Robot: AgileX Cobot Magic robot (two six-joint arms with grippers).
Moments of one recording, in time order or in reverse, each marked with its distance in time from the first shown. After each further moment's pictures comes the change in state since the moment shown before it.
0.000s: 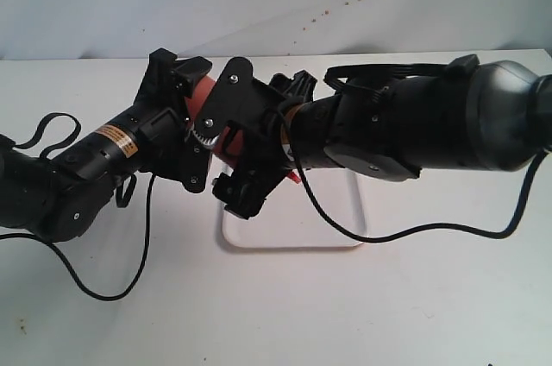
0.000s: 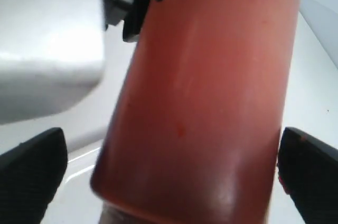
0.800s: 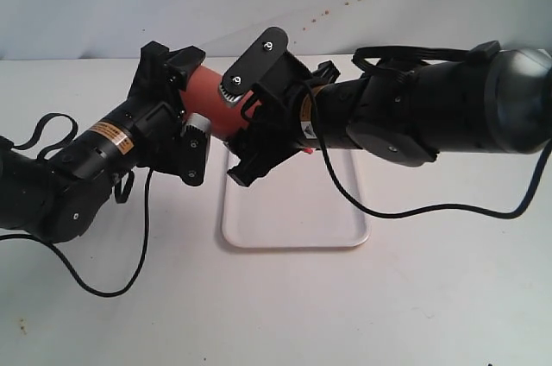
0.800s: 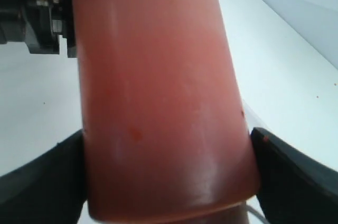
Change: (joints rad) left arm 0.000 -0.002 0.008 -0.030 -0.063 0.026; right arm -0.075 0.002 0.000 0.055 -0.107 0.109
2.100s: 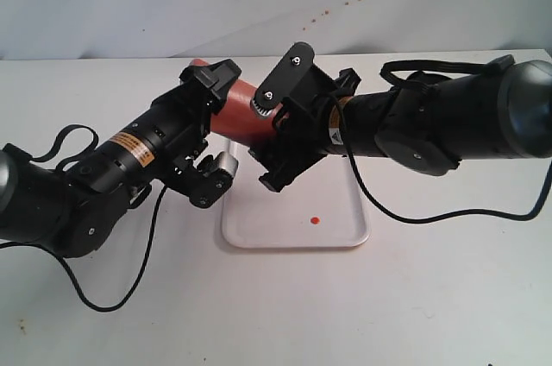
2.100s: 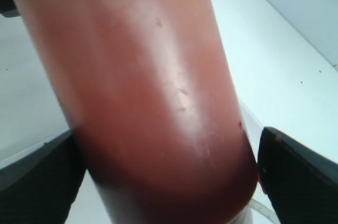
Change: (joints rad) left arm -0.086 -0.009 0.016 -0.023 -0.014 0.388; right arm -0.091 0.023 0.070 0.028 -0.110 -0.124
